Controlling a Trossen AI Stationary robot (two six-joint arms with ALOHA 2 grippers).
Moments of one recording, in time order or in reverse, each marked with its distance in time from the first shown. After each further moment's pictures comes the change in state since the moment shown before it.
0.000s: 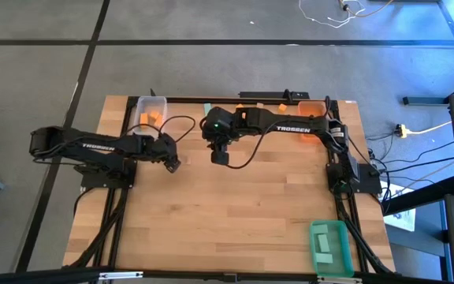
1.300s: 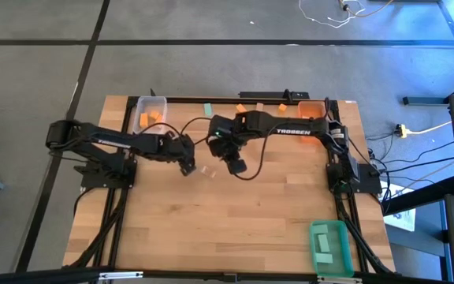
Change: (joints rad) left arm -0.101 0.228 0.285 -0.007 -0.045 0.193; right arm 0.027 -0.002 -0.006 -0.213 -0.129 -0.340
